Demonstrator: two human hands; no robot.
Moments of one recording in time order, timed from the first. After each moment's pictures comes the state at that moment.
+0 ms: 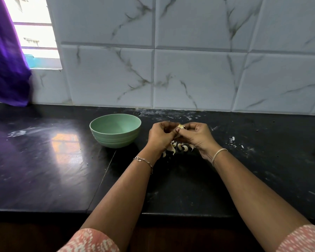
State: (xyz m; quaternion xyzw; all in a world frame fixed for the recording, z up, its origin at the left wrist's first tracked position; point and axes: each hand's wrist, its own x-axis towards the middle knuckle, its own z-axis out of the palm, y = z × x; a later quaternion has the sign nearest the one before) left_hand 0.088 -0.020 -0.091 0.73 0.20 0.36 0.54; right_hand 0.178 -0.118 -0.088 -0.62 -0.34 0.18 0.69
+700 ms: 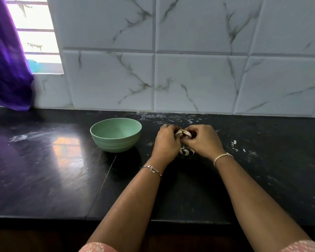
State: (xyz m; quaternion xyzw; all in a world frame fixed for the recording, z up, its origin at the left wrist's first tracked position) left_hand 0.096 -0.032 -0.091 0.85 0.22 0.37 0.29; right_hand 0.192 -0.130 -0.079 -0.80 -0.46 -0.11 0.37
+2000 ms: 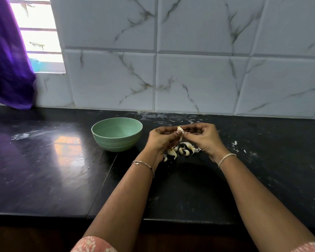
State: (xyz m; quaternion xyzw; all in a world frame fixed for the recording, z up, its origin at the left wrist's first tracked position) left_hand 0.084 -0.026 -0.085 0.52 0.17 0.31 0.77; right_hand 0.190 -0.130 -0.078 -0.63 -0.42 0.10 0.65
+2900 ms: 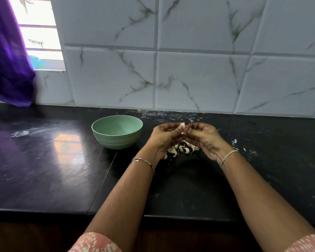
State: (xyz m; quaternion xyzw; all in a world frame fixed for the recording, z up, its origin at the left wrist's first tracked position) left_hand 0.083 -0.033 -0.079 0.53 0.14 0.29 0.78; right_hand 0.188 -0.134 -0.074 -0.54 -0.32 0.29 0.72
